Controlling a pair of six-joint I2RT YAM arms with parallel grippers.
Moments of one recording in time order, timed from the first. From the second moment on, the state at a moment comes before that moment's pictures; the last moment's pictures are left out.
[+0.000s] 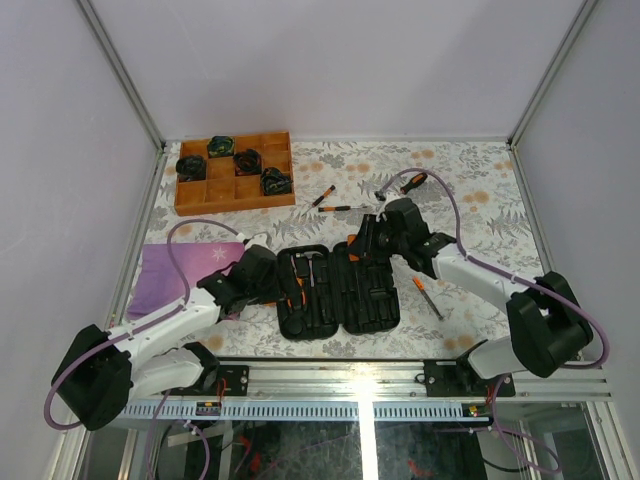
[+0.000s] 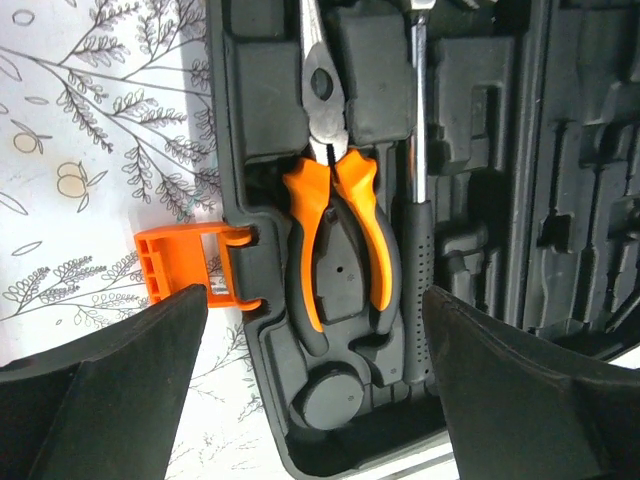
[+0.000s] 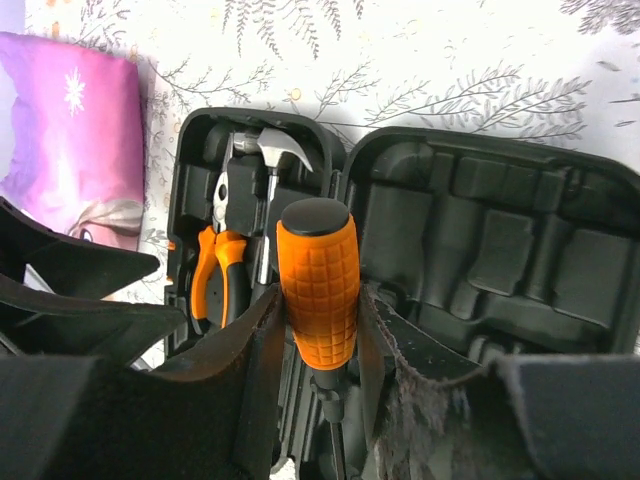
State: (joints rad) left arm -0.67 1.09 0.54 -0.33 -0.08 -0.79; right arm 0.57 1.42 0.83 -0.08 -0.23 0.60
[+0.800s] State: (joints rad) left arm -0.72 1.01 0.52 -0.33 -0.10 -0.80; right arm 0.61 1.45 0.80 0.01 -0.18 0.68
